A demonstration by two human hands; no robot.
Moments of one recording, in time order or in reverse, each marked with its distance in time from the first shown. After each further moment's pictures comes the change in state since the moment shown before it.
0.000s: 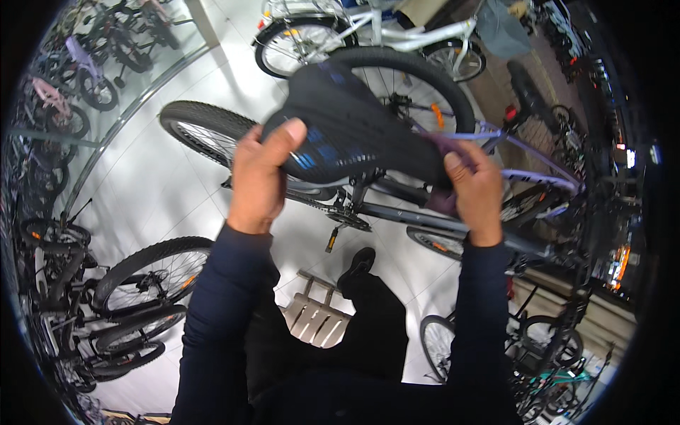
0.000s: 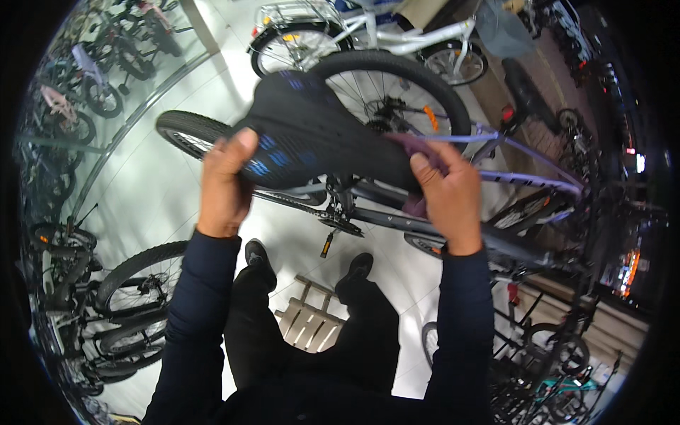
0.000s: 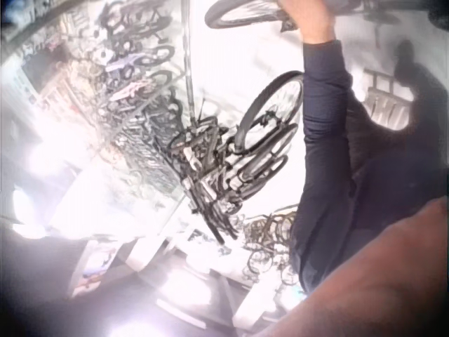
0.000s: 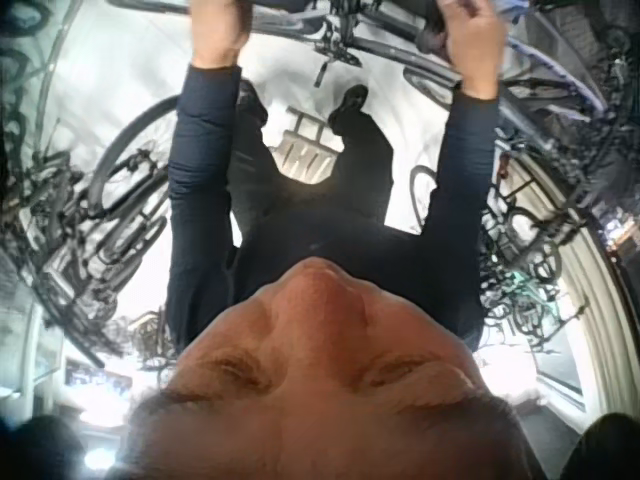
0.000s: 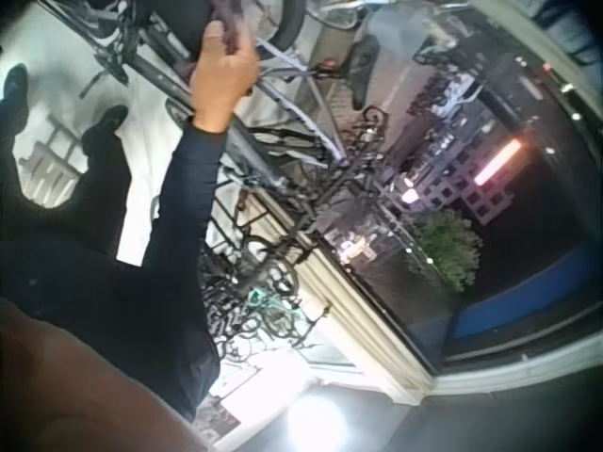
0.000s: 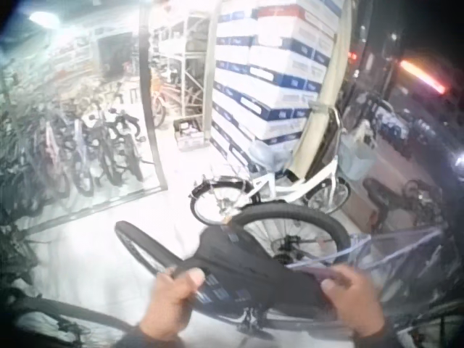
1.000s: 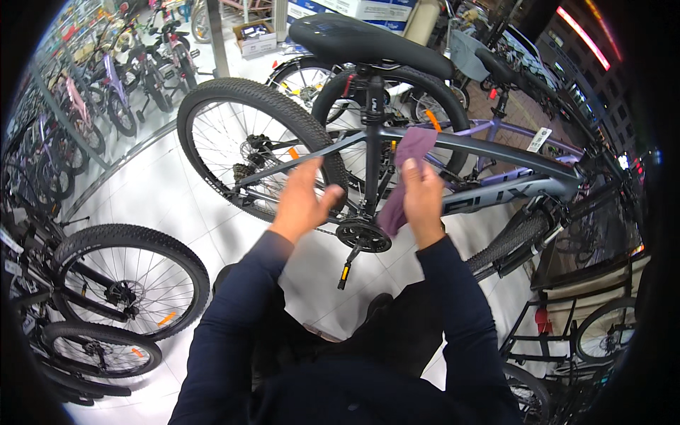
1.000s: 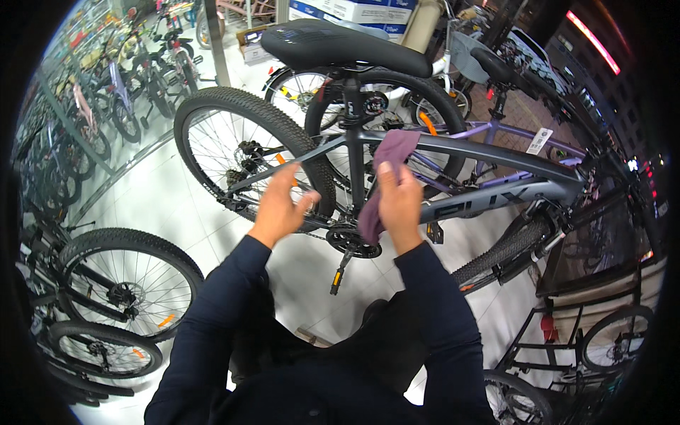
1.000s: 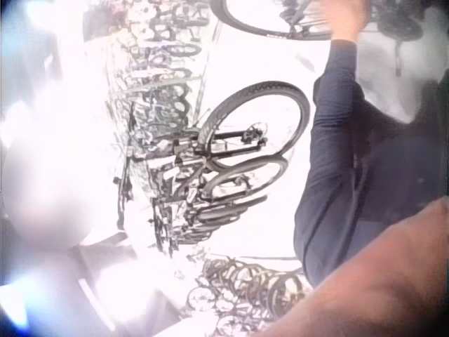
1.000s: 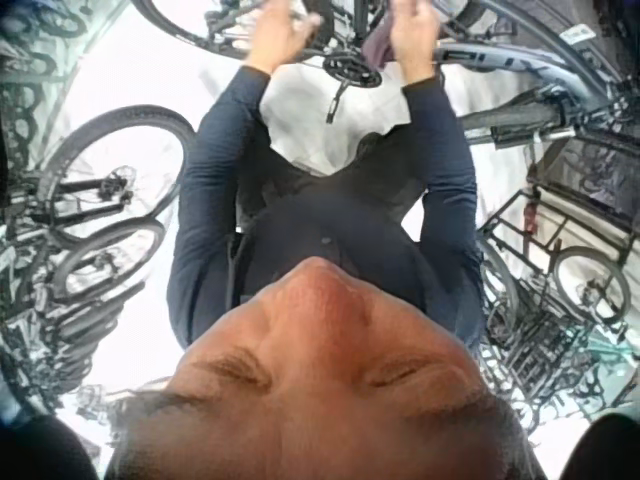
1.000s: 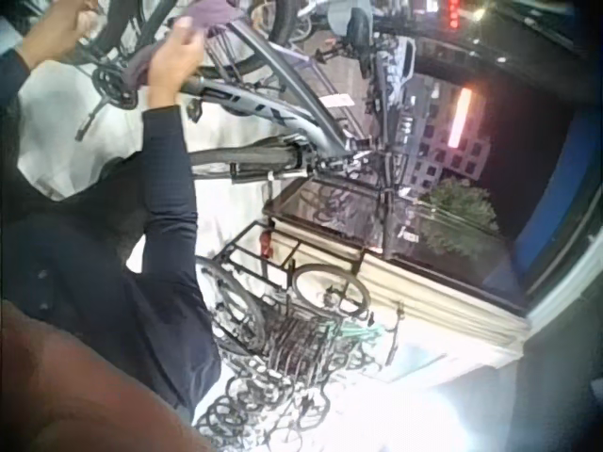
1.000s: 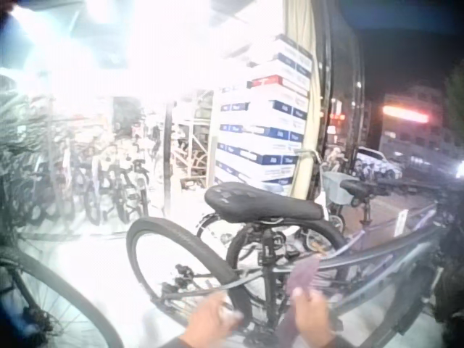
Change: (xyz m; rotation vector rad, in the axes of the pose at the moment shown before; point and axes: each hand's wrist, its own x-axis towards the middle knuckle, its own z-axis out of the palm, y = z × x) left_hand -0.082 -0.186 -0.137 1.364 -0.186 0.684; right_hand -0.131 0.140 0.144 0.256 0.352 -0.125
